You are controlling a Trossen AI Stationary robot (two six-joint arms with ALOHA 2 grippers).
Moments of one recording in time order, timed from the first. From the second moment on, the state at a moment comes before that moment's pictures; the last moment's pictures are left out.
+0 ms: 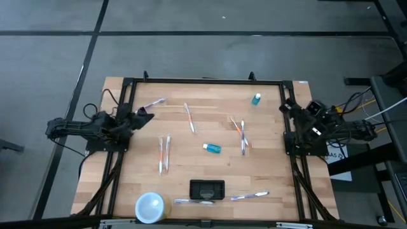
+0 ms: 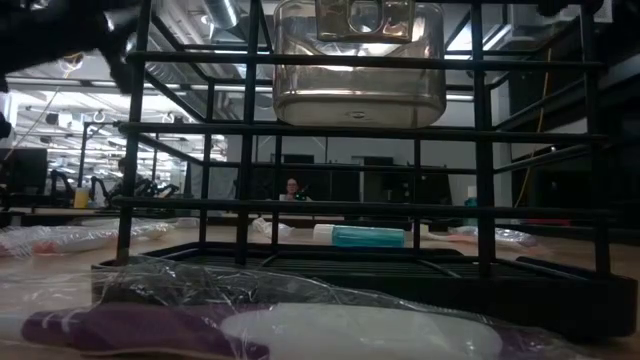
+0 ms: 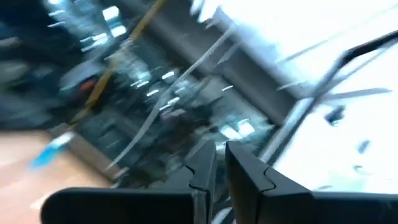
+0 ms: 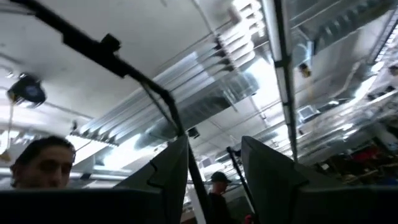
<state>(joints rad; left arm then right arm) -0.01 0.08 0.01 0.56 -0.15 -0.70 0.09 0.23 0.20 0.88 -0.05 0.54</state>
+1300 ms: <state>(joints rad) 0.03 0.91 1.04 -0.06 -0.41 -0.39 -0.06 1.10 1.44 -1.39 0.30 0.88</state>
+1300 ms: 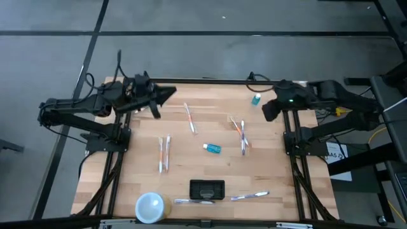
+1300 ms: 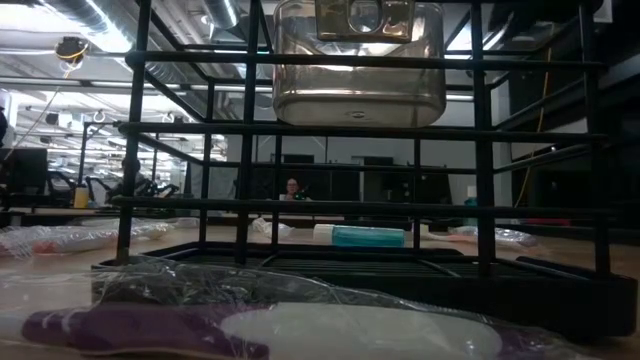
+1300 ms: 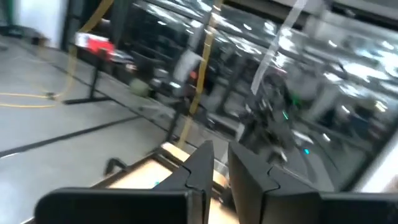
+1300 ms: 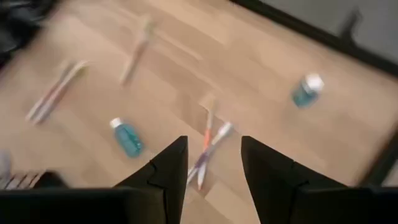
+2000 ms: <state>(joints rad) 0.03 0.79 1.08 -0.41 -0.37 -0.29 -0.50 1.40 1.26 -1.27 0.20 0.74</state>
